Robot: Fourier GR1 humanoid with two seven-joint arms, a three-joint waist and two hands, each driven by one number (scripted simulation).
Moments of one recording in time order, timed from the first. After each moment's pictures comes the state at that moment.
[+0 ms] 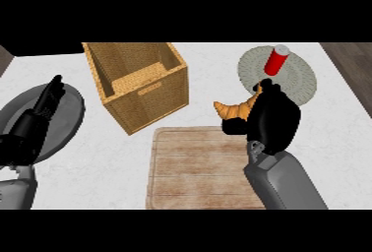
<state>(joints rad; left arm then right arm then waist) -0.14 0.33 0.10 -1.55 -0.11 -0.05 0.00 -0.46 -0.03 0.33 -1.60 1.32 0.05 1.18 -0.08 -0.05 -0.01</state>
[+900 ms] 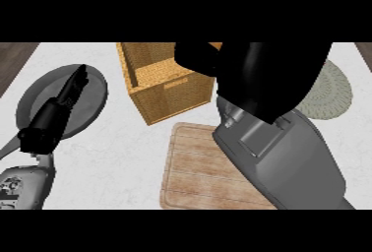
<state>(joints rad) -0.23 0.29 0.03 -1.55 -0.12 -0.08 0.00 -1.05 -0.01 0.28 -1.64 1.38 0.10 1.25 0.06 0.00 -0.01</state>
